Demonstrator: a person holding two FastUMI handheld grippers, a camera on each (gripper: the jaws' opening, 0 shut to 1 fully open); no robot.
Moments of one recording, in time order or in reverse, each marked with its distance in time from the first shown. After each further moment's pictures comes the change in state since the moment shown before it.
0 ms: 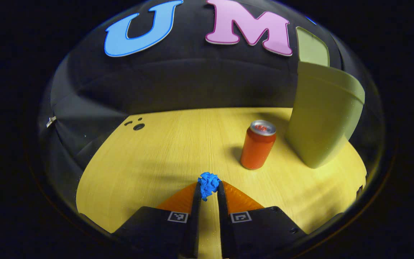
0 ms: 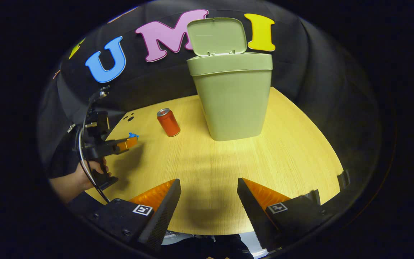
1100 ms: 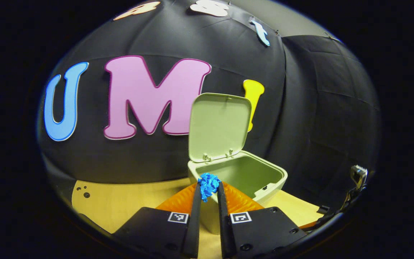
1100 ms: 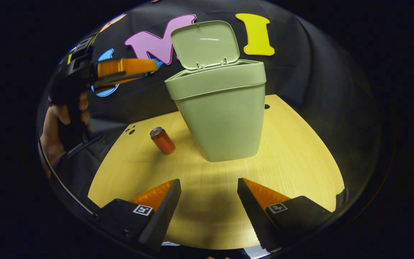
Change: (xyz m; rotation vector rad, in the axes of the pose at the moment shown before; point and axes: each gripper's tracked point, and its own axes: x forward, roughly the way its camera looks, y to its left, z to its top) left arm -0.080 -0.258 0.238 0.132 -0.347 -0.442; right arm 0.027 -0.050 0.054 0.023 -0.050 0.072
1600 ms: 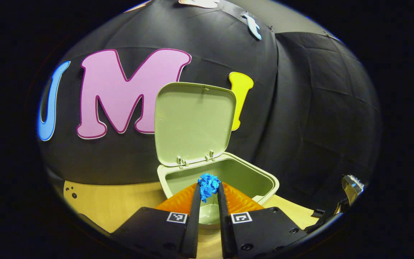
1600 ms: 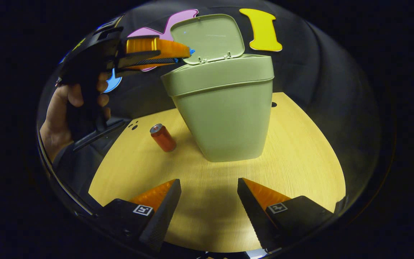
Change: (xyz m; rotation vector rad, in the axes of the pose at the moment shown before) left arm 0.047 -0.036 -0.006 -0.002 0.026 -0.073; right arm 0.019 -0.005 0.000 -0.033 0.045 0.049
